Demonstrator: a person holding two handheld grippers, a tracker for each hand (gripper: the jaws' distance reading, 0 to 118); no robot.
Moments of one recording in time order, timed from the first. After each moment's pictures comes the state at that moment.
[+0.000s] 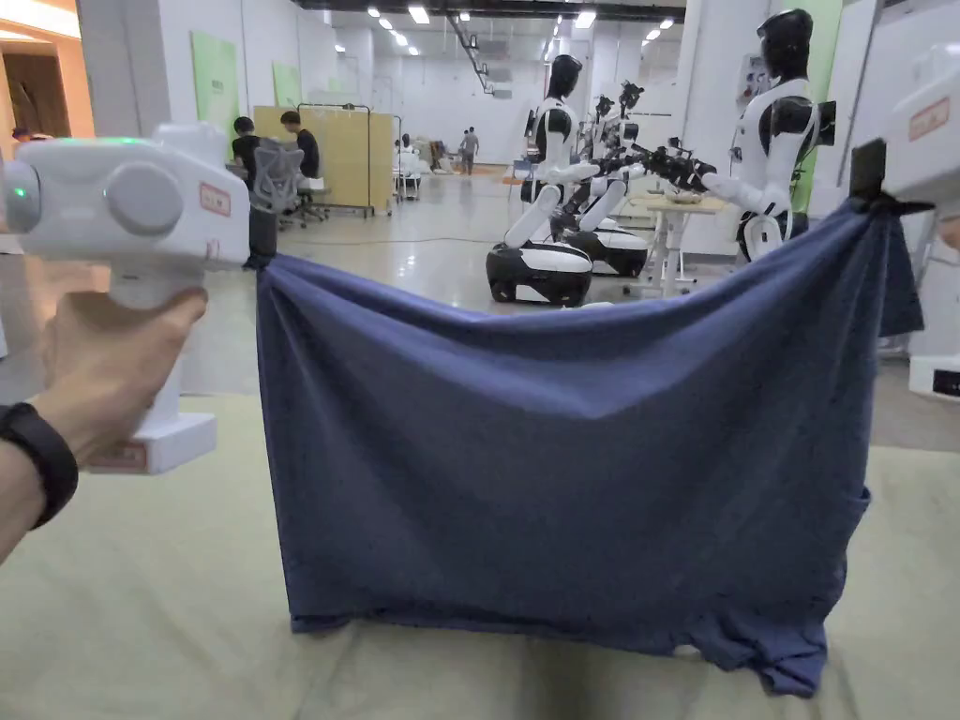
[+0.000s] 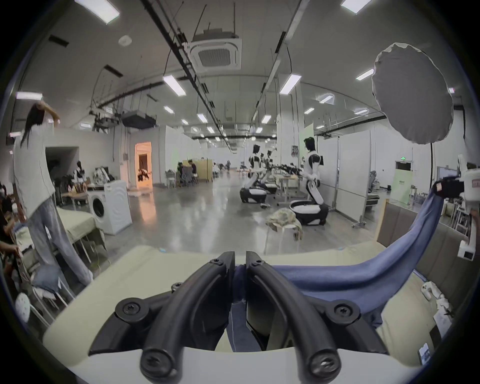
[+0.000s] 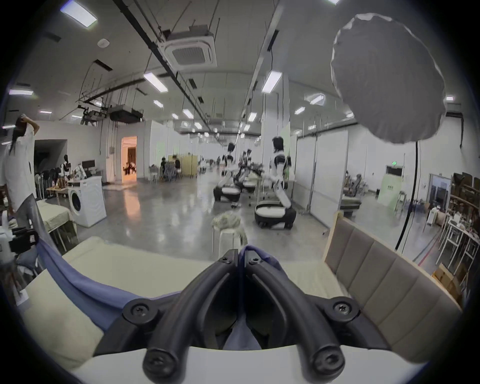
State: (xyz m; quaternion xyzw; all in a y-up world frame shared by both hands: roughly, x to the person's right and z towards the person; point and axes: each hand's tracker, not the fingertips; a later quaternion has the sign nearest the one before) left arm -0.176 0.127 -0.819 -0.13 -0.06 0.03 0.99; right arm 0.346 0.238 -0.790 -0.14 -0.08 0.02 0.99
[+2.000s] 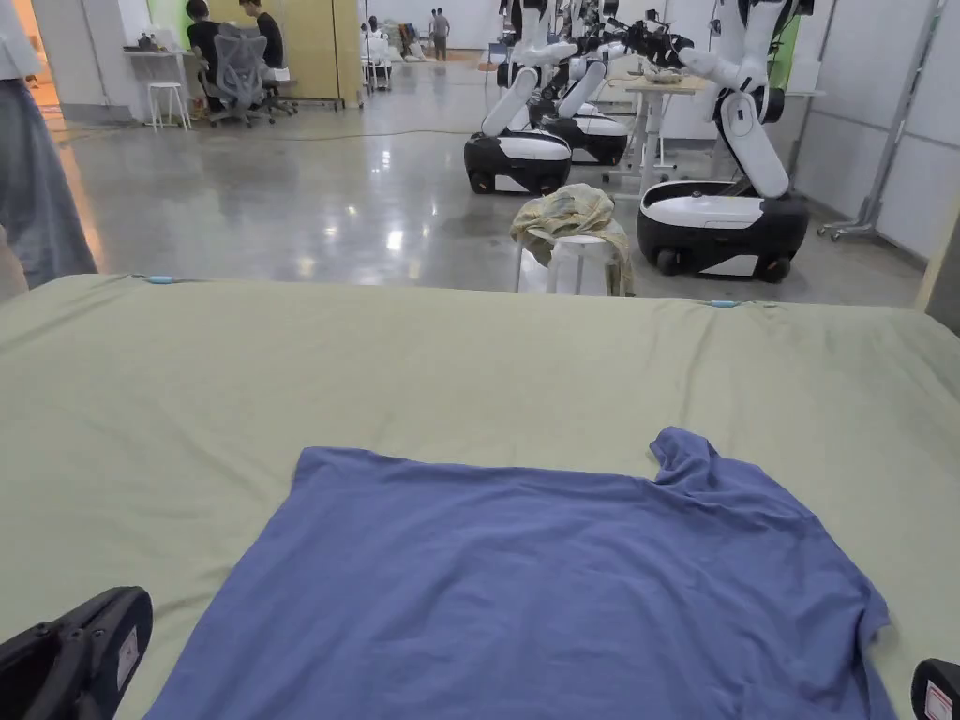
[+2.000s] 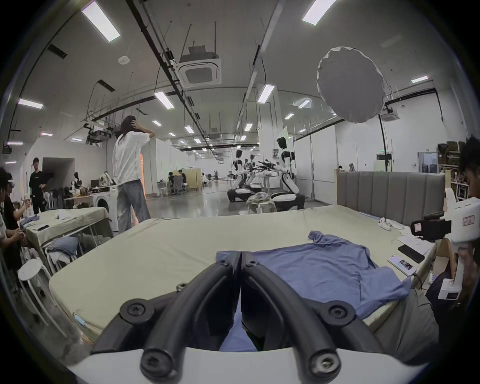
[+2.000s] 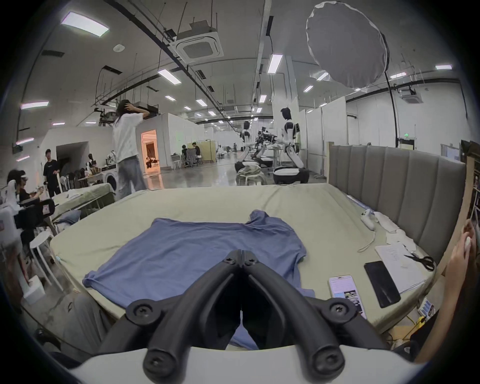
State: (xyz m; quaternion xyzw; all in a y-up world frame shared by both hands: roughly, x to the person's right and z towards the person) left arm -0.167 -0.053 -0.336 -0.06 -0.11 -0.03 0.99; right arm 0.234 -0.061 -0.307 -0.14 -0.02 -0.03 0.99
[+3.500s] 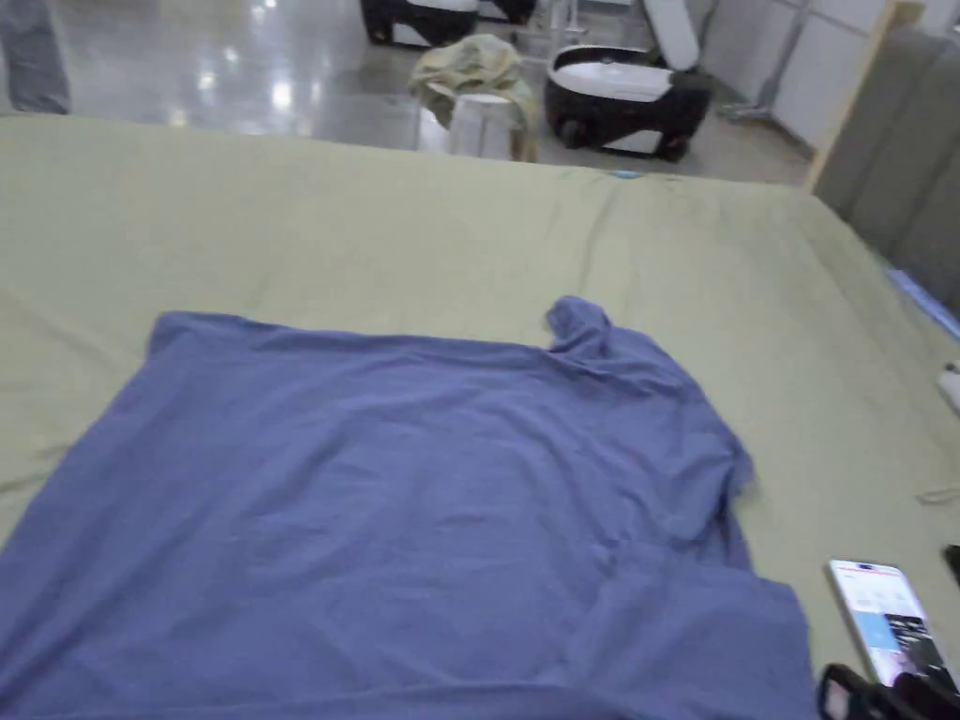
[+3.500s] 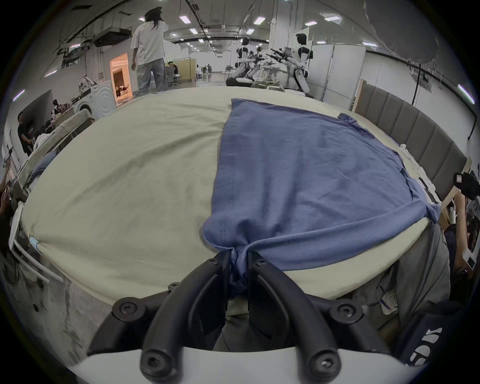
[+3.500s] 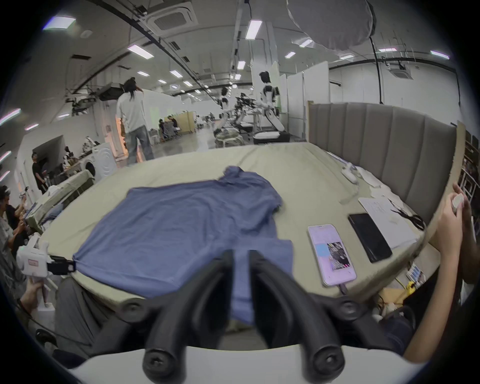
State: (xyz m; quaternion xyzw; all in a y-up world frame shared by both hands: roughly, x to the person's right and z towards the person) left arm -0.250 -0.215 -0.430 -0.41 -0.10 -0.02 0.91; right arm 0.277 -0.115 -0.289 -0.29 -0.12 -0.07 0.95
